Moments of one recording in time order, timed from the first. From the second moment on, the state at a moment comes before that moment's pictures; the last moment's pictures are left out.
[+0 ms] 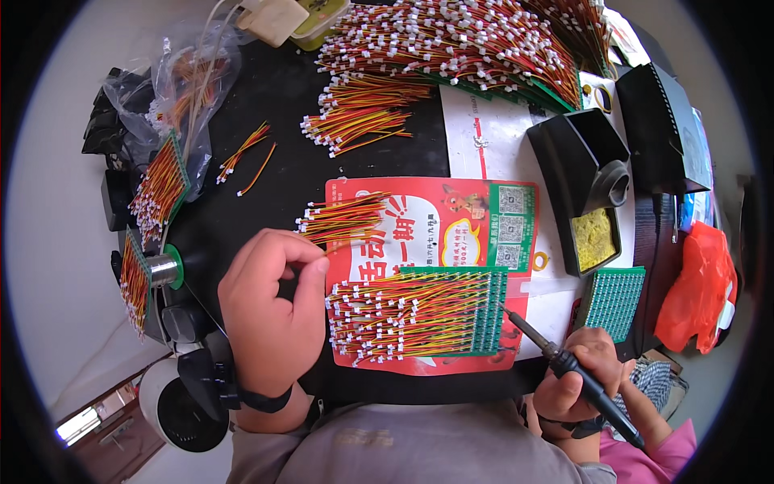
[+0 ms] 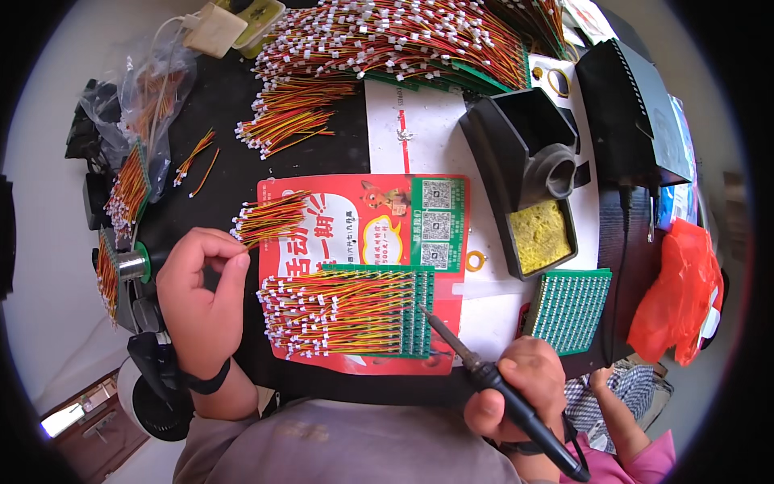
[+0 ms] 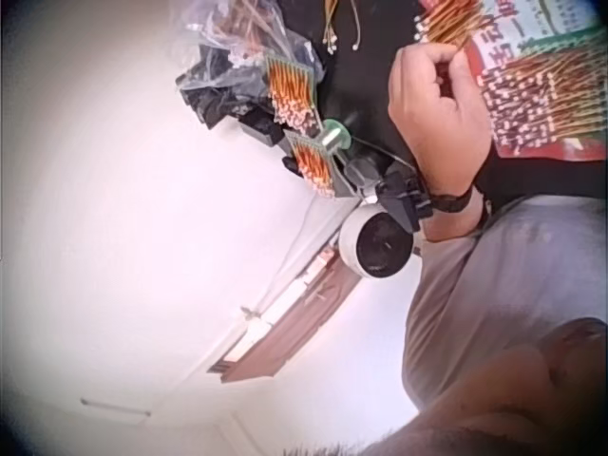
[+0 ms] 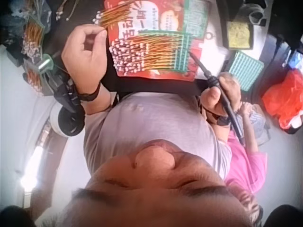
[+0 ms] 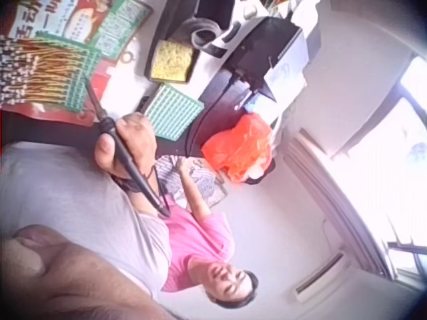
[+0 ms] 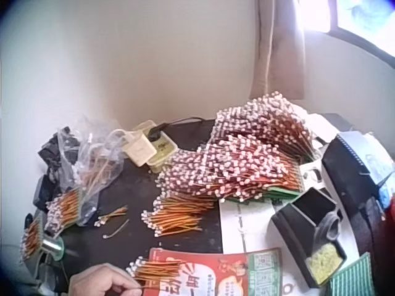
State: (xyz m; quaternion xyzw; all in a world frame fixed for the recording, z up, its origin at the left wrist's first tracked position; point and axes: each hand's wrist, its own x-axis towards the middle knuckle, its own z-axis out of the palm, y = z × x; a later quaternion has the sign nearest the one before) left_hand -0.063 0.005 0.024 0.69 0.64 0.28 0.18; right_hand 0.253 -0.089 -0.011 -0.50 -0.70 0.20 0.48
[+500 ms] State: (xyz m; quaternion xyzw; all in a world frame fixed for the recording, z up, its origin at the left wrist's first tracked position) left_hand -0.021 -0.014 0.028 0.67 0.44 0.37 0.47; right_hand 0.246 -0.083 -0.009 -0.49 -0.70 0.21 0.48
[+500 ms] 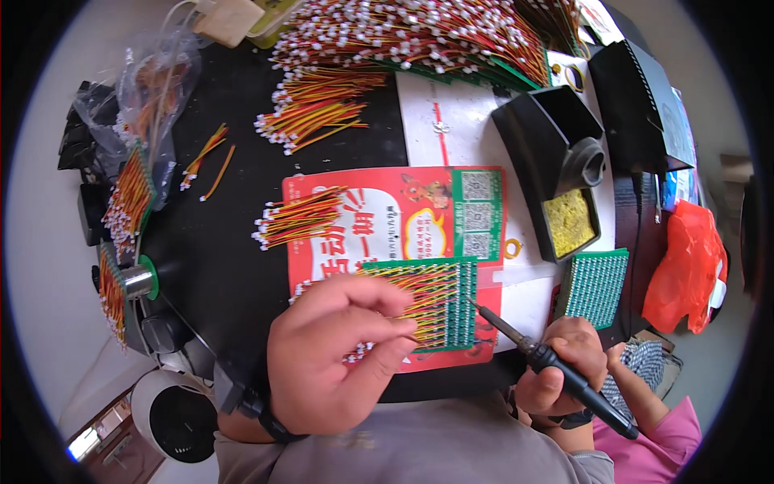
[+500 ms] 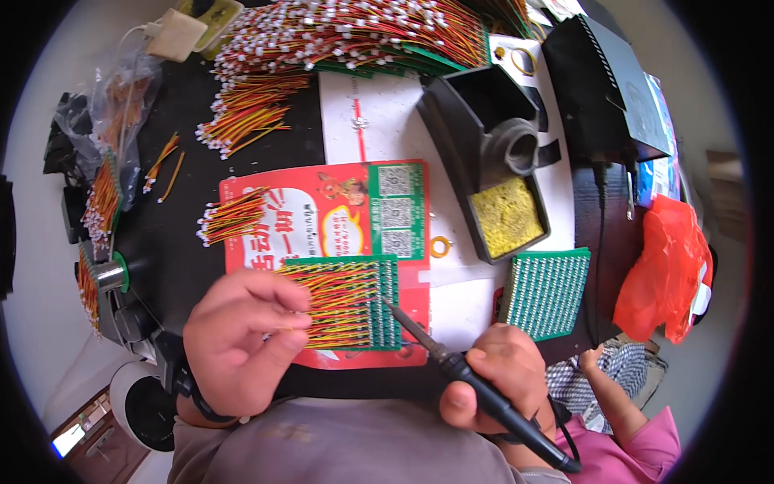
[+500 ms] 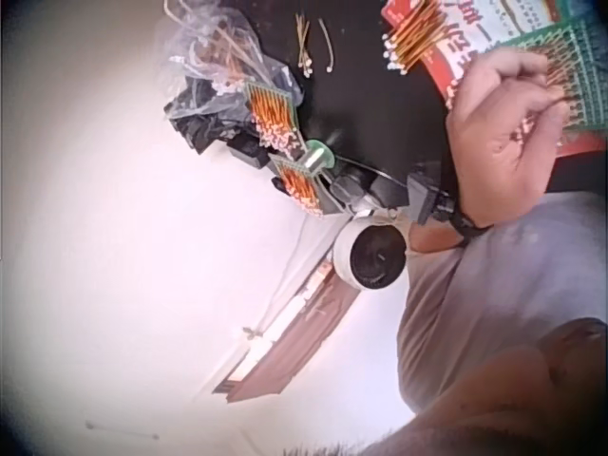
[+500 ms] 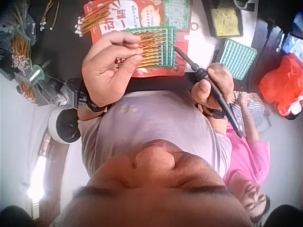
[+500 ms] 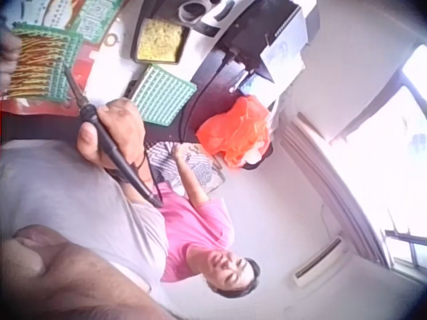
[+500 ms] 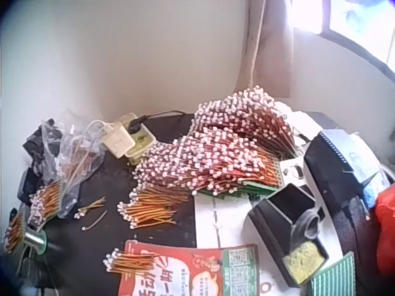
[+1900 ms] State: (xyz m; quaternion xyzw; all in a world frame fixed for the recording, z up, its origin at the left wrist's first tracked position) left_hand 0.016 -0.026 -0.003 0.84 0.42 0.27 0.22; right_hand 0.247 -0.074 0.001 -0.47 -0.72 0.25 0.44
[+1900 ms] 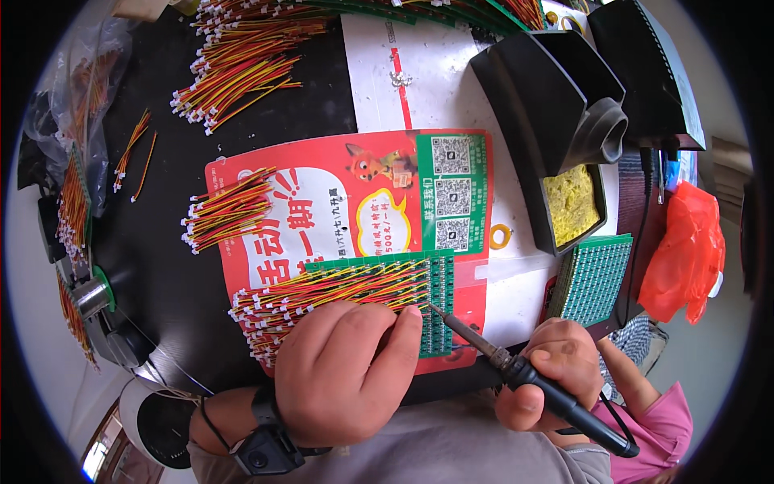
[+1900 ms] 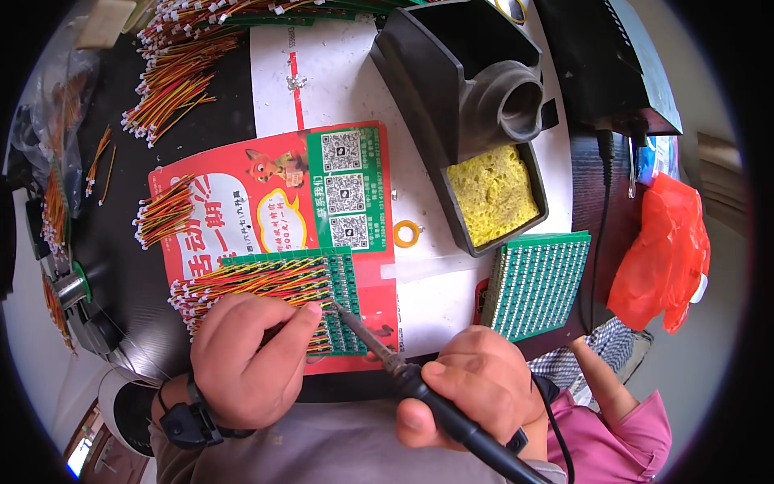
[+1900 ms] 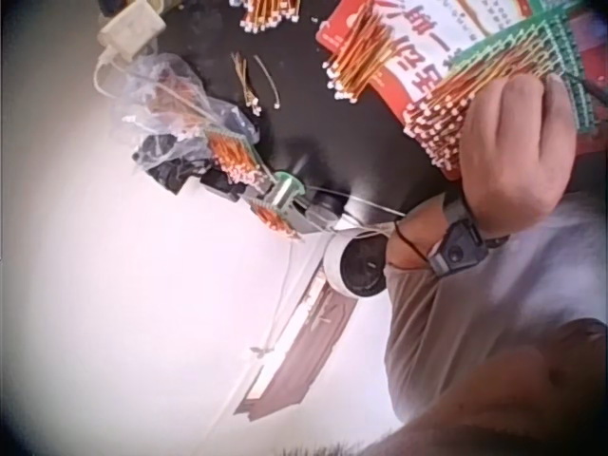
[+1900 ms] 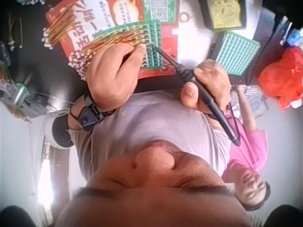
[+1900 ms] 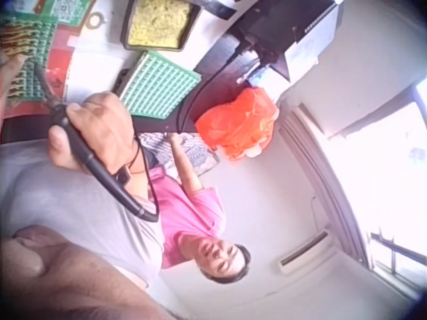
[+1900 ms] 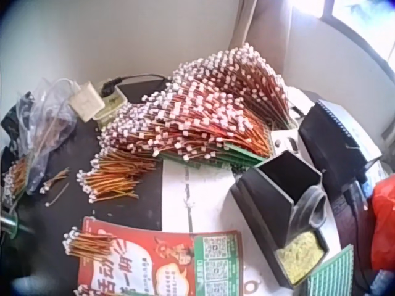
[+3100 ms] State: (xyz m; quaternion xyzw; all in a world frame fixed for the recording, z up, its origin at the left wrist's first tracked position) left_hand 0.018 -0.032 -0.003 0.83 0.43 0.29 0.20; right_hand 0.243 -0.077 0.004 -0.49 -0.69 0.26 0.46
